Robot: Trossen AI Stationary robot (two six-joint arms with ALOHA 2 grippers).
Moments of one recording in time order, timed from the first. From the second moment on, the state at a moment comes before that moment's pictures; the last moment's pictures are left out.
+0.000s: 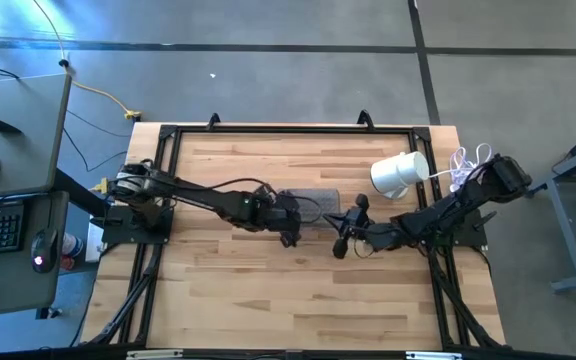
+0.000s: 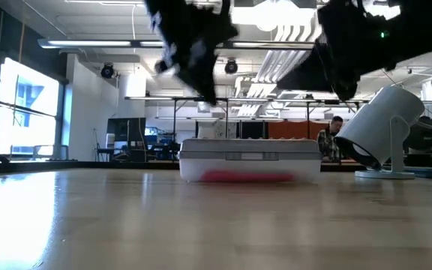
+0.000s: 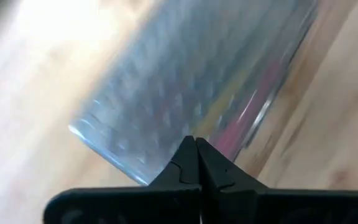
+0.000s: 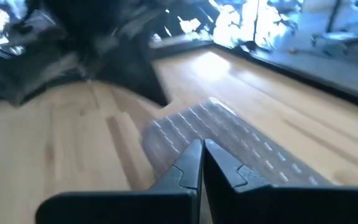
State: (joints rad) left arm -0.14 1.81 1.36 -0.65 -0.45 -0.57; right arm 0.36 1.44 0.45 0.64 0.78 0.38
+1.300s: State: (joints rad) left arm -0.35 0.91 0.89 -0.89 -0.70 -0.71; right arm 1.04 0.73 0.44 -0.20 1.14 0.52
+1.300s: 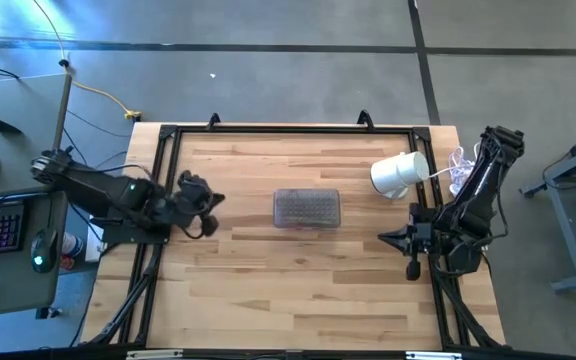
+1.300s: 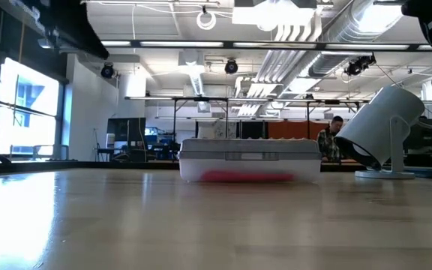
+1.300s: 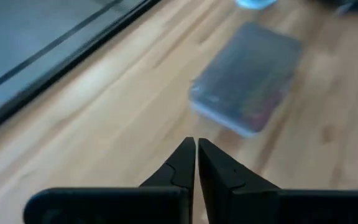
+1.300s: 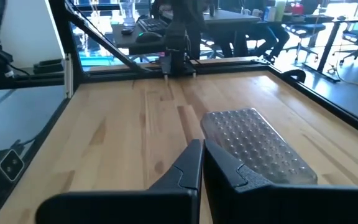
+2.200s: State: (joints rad) left arm -0.35 0.55 0.30 -0.06 -0.63 -0.28; right arm 1.04 0.73 0.44 -0.16 1.09 0.44
